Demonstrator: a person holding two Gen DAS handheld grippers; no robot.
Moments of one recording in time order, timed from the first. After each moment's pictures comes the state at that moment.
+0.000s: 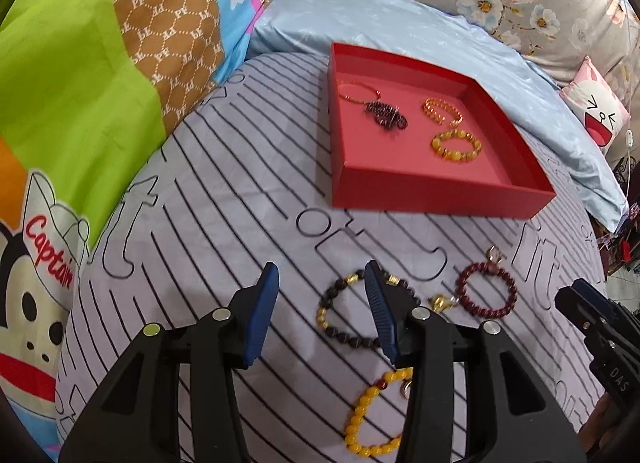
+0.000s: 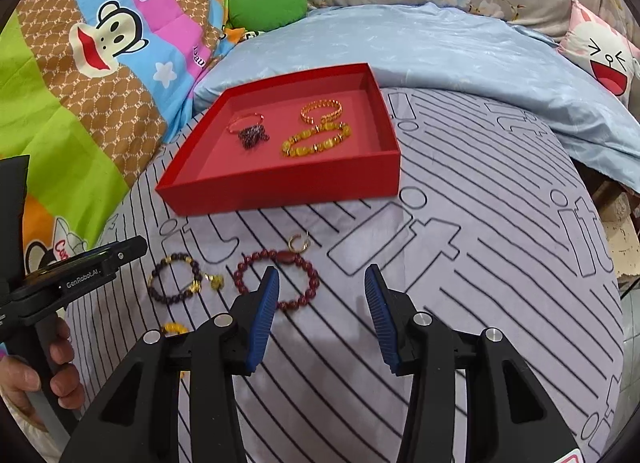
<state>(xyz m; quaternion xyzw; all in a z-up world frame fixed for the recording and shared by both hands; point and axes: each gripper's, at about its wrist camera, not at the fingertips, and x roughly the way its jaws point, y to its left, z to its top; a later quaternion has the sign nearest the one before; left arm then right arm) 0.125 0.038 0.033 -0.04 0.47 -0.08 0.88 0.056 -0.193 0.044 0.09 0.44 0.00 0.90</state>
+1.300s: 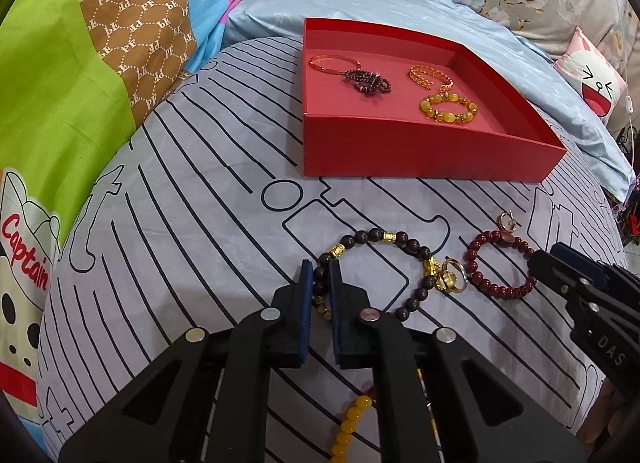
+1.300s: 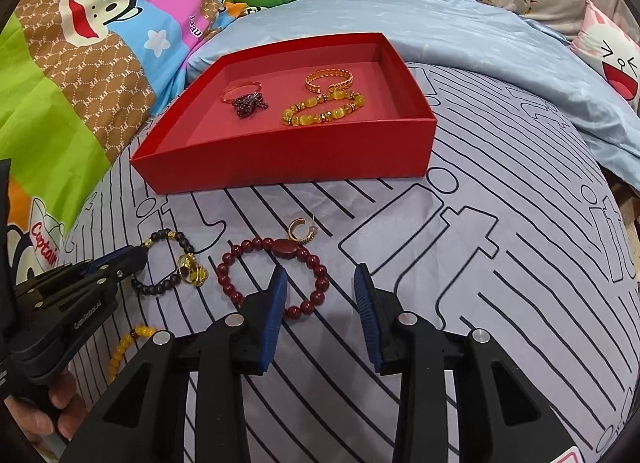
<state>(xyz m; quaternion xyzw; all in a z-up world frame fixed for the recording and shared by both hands) 0.125 0.011 0.003 0.00 0.47 -0.09 0.88 0.092 -0.176 0.011 0.06 0.46 0.00 0.89</state>
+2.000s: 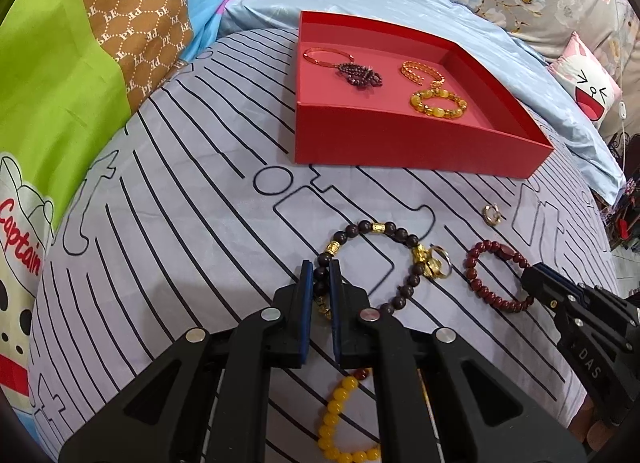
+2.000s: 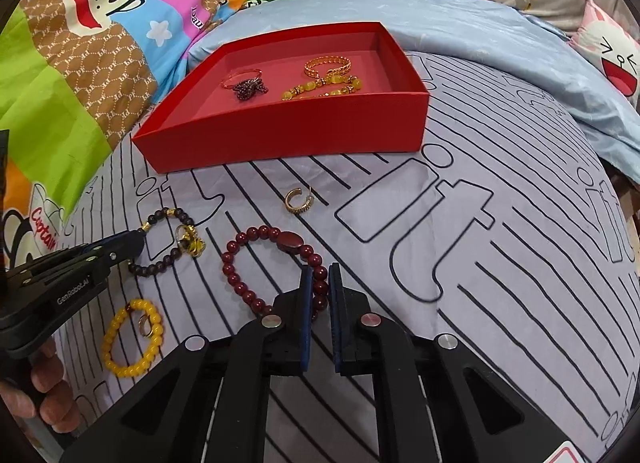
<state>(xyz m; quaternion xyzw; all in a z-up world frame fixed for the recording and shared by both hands) 0.118 0.013 0.005 -0.02 0.49 -0.11 0.87 0.067 -0.180 0.008 0.07 0.46 0.00 0.88</state>
